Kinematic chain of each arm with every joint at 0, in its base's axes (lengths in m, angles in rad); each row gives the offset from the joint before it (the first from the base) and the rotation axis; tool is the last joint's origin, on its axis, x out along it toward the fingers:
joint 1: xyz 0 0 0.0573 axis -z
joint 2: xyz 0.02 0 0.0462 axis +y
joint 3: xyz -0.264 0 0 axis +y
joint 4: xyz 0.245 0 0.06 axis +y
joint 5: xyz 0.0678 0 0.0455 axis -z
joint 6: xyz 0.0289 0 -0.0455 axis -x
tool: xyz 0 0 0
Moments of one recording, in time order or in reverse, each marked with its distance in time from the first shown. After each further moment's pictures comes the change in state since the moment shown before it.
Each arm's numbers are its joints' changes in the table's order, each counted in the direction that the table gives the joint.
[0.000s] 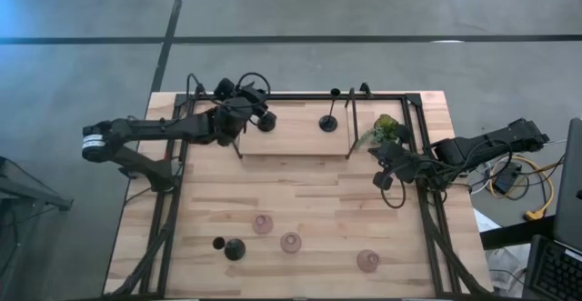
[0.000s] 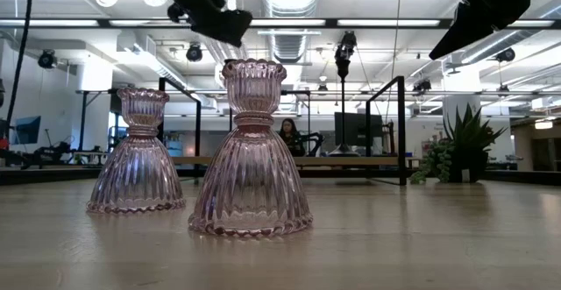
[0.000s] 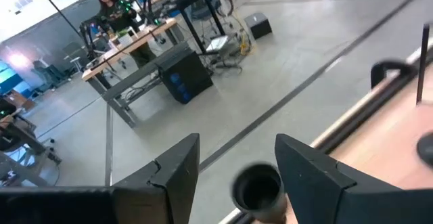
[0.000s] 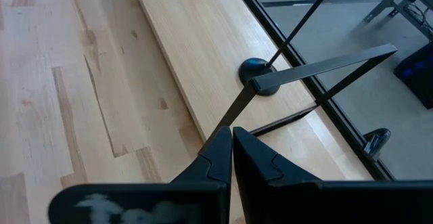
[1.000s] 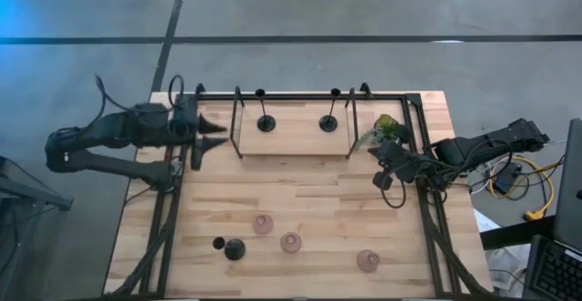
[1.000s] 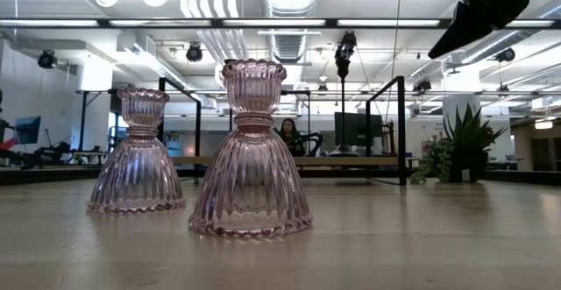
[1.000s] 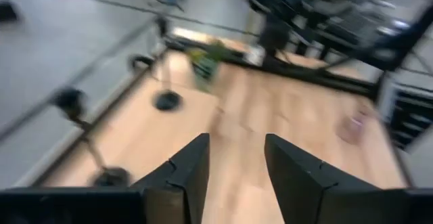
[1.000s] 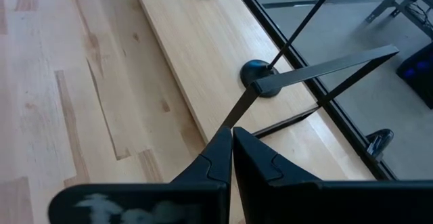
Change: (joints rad) left arm 0.195 -0.583 -0.026 0.680 0.782 0.359; right arm 0.000 0.000 0.000 -0.012 -0.002 -0.003
